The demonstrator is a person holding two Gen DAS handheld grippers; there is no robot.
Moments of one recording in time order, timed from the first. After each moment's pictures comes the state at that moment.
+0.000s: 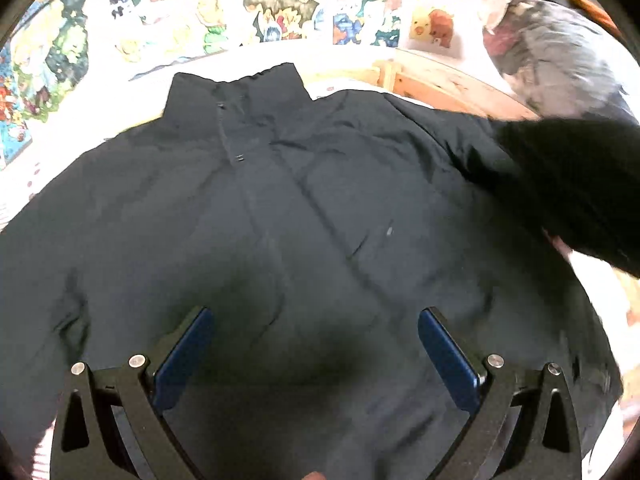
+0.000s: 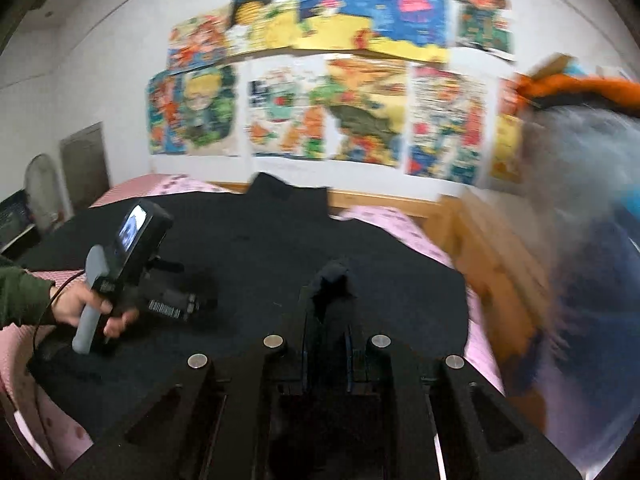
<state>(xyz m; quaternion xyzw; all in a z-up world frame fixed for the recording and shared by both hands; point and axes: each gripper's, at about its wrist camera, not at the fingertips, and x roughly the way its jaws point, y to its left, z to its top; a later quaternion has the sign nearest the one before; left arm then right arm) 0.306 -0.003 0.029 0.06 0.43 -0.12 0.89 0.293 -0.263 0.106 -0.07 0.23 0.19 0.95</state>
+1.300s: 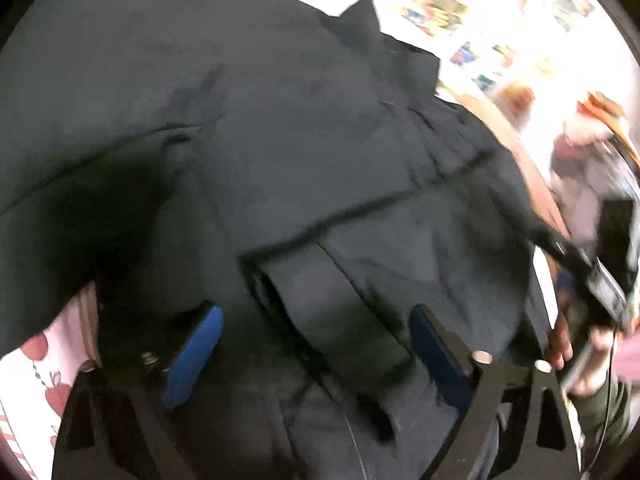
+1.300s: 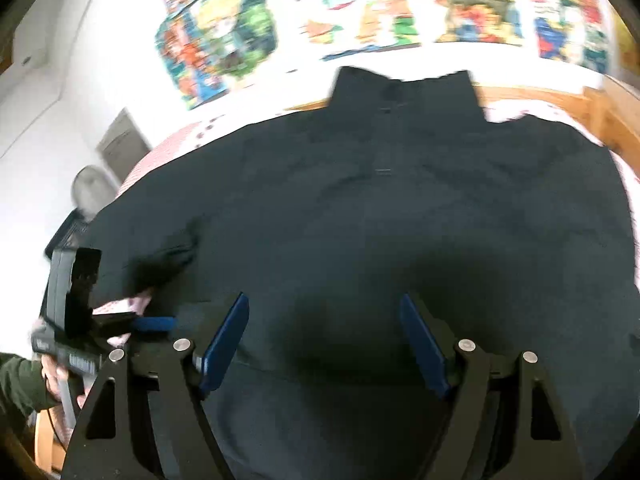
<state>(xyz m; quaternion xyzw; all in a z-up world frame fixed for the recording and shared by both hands) 0.329 0.153 -0.040 -0.20 0.51 -0.08 0.83 0.395 -0.131 -0.009 0.06 0.39 0.27 0.88</state>
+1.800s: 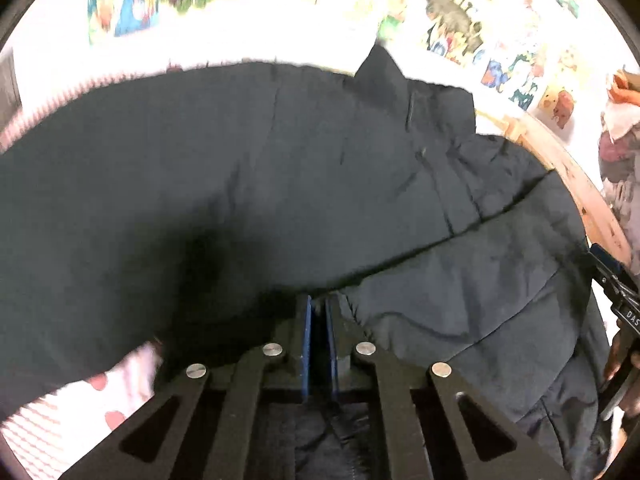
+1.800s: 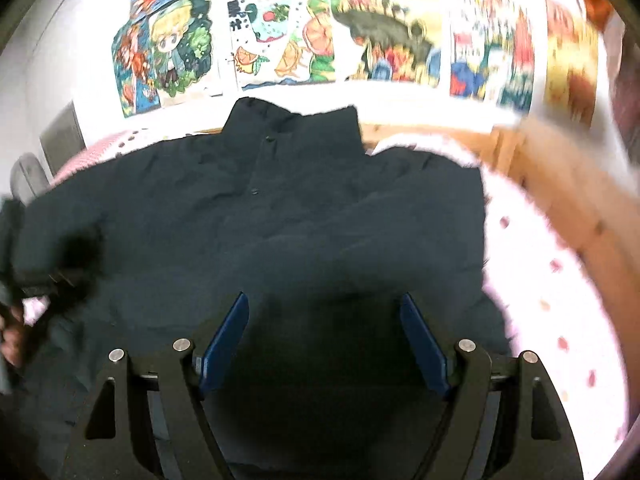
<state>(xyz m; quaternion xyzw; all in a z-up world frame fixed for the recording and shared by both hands) 0.335 0.120 0.003 -0.08 0.42 0.04 0.90 0.397 -0.211 0.002 -0.05 0.31 0.15 0.94</state>
